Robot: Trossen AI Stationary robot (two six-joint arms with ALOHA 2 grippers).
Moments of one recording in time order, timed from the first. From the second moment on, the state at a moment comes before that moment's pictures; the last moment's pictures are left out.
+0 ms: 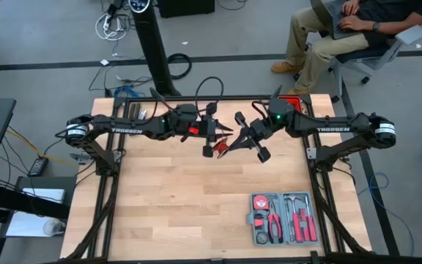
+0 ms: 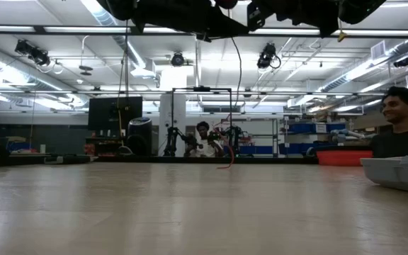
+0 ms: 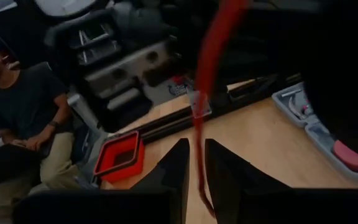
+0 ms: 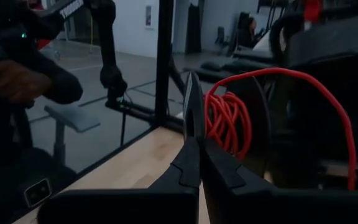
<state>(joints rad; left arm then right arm) 0.17 1.61 1.16 0.27 0.16 0.43 -0.25 1.26 0.82 0.39 -0.74 -0.15</state>
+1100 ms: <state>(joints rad) 0.18 1.62 1.16 0.25 0.17 0.35 -0.20 1.26 0.82 0.82 -0.76 -0.09</state>
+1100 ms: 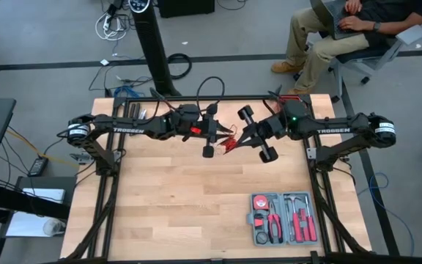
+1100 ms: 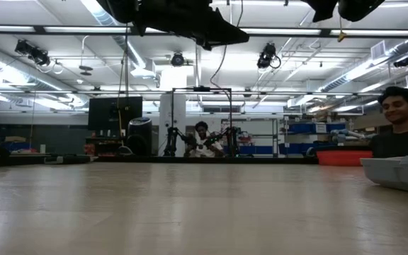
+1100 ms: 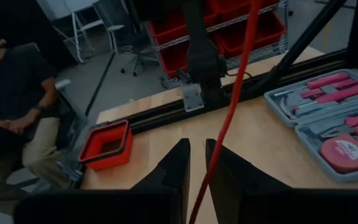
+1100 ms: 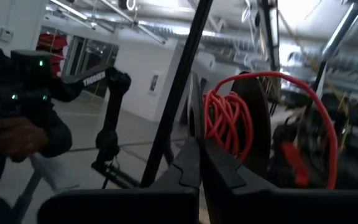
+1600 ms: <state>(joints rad) 0.18 1.62 1.16 0.32 0.29 0.33 -0.20 1.26 0.82 1.13 -0.76 0.01</state>
